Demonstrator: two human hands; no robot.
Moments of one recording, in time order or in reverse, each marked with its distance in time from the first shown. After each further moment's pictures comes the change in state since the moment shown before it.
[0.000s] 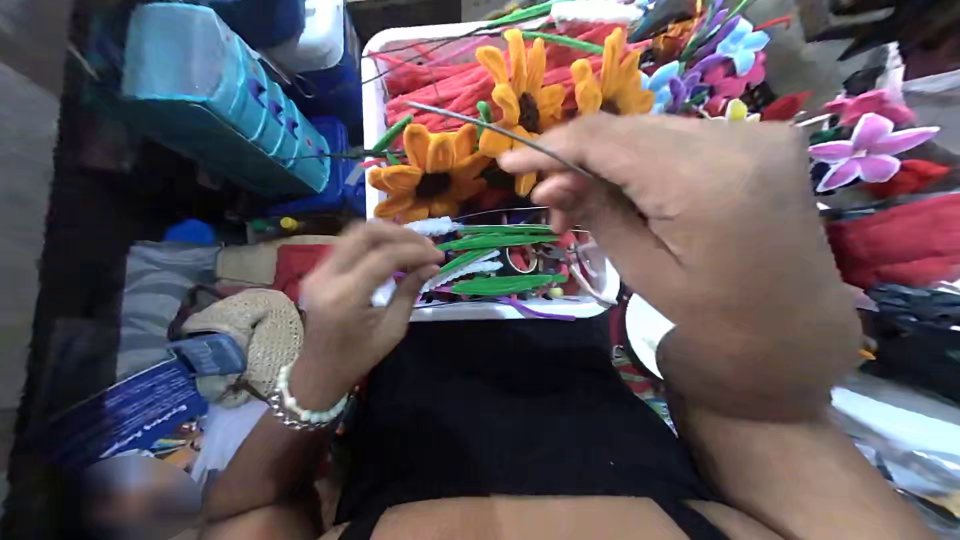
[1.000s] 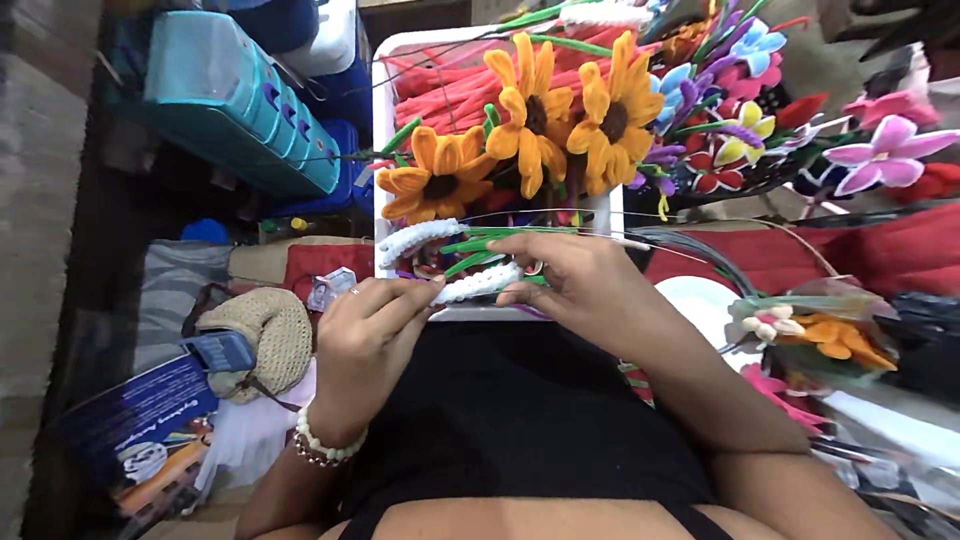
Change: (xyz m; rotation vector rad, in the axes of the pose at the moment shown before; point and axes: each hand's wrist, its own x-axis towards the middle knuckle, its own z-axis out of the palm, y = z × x) left_hand -0.036 0.017 0.010 0.201 0.012 -0.129; right_hand -0.053 0.027 0.068 0.244 -0.180 0.188
